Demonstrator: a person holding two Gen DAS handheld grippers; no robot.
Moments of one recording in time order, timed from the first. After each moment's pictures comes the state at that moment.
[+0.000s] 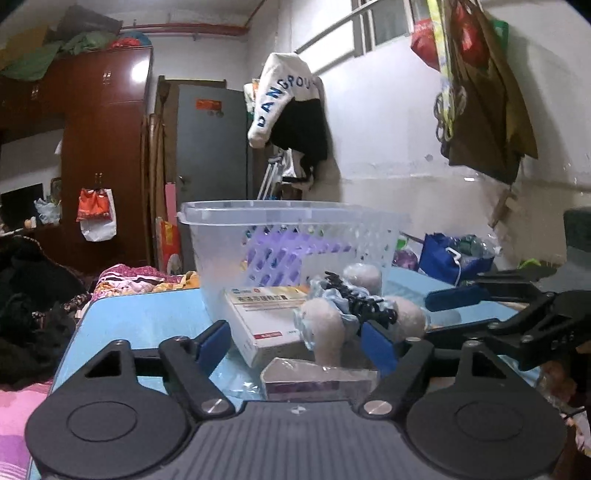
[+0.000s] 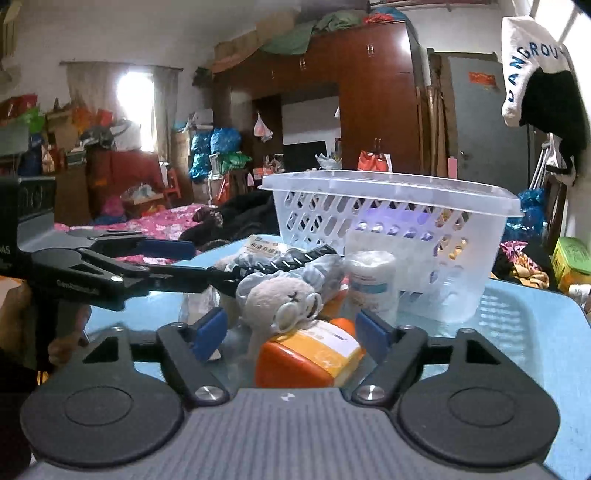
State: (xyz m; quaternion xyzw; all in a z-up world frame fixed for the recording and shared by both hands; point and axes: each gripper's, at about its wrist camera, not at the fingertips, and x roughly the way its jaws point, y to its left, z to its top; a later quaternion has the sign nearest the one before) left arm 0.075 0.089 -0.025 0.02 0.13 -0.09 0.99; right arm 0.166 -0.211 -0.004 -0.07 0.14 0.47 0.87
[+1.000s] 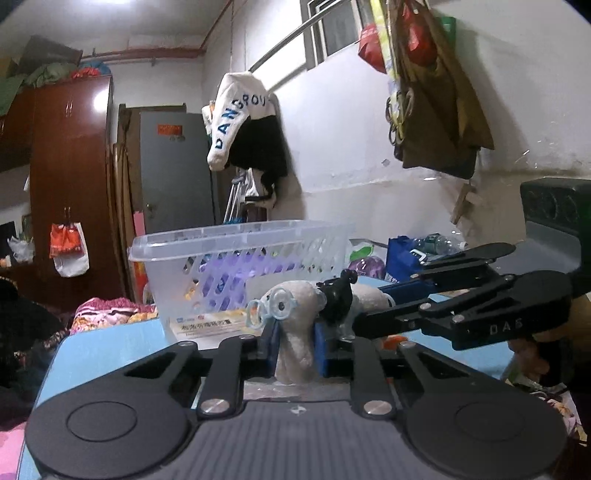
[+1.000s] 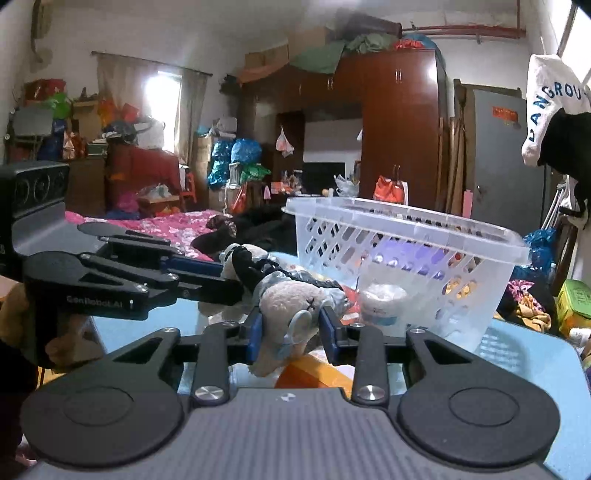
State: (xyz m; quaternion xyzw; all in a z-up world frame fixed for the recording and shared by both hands) left arm 0.056 0.055 -0.018 0.06 0.10 -0.14 0.98; right arm 0.149 -0.220 0.009 -0.10 0.09 0.49 0.86
